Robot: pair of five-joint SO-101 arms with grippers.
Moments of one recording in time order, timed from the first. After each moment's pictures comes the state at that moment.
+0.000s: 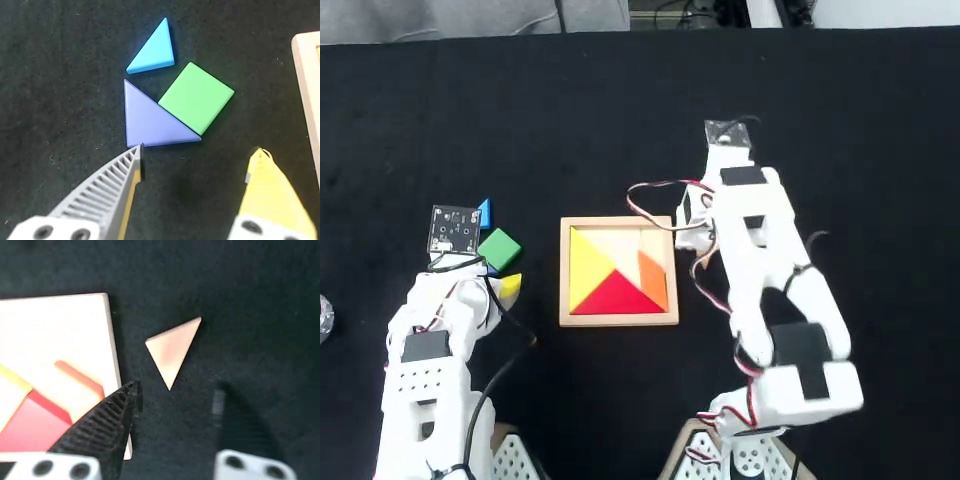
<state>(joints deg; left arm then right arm) -14.2 -60.8 85.9 32.1 -15.3 -6.1 4.8 24.5 67.0 -12.4</state>
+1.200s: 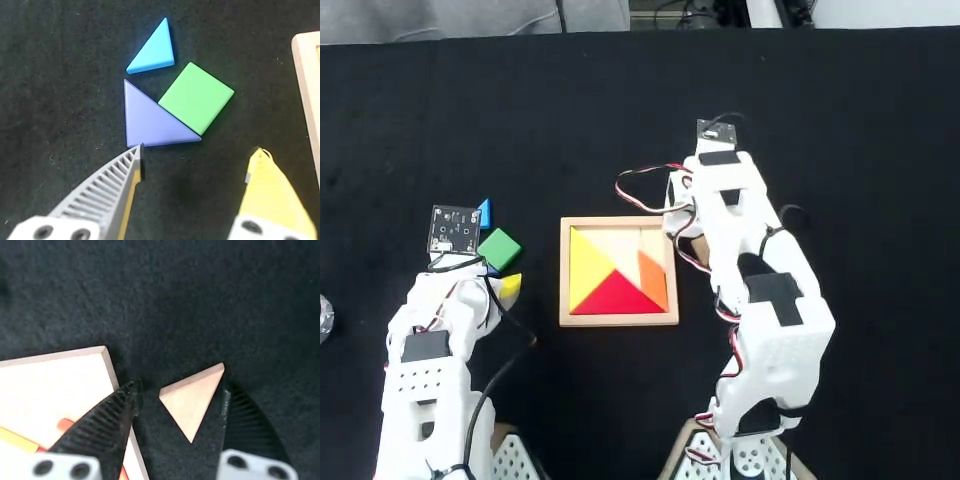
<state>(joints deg) -14.2 -60.8 85.9 32.1 -15.3 -7.4 21.8 10.1 65.6 -17.1</state>
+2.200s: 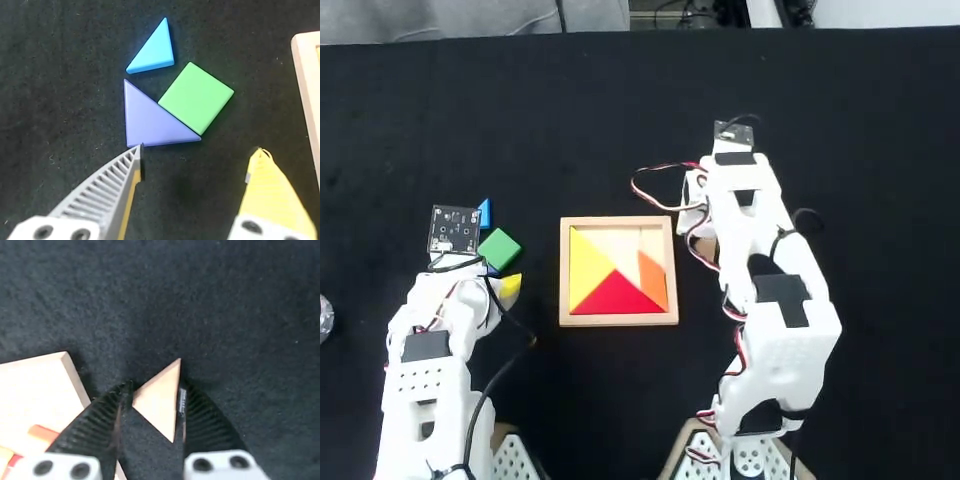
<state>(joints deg) -14.2 -60.8 85.9 32.1 -15.3 -4.4 21.6 10.9 65.6 -15.8</state>
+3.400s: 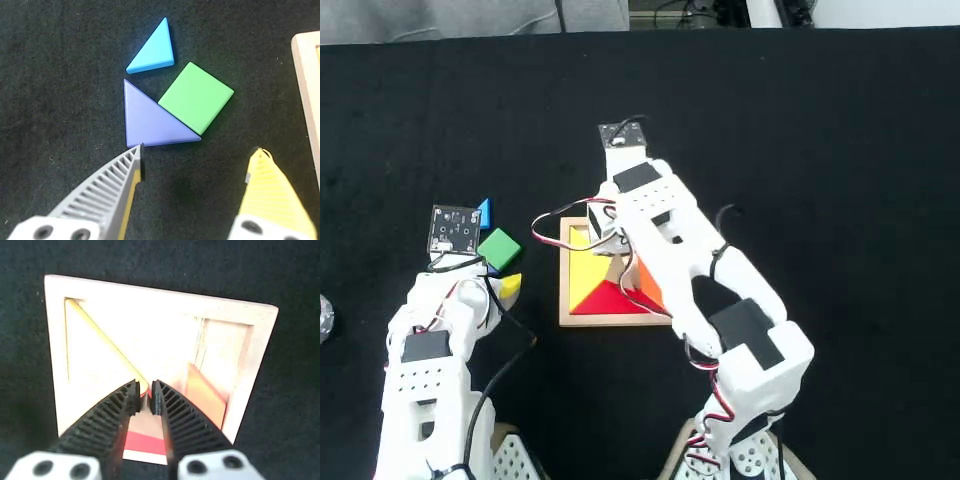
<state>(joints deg) -14.2 -60.8 85.9 32.1 -15.3 -27.3 13.5 10.9 69.1 -19.9</state>
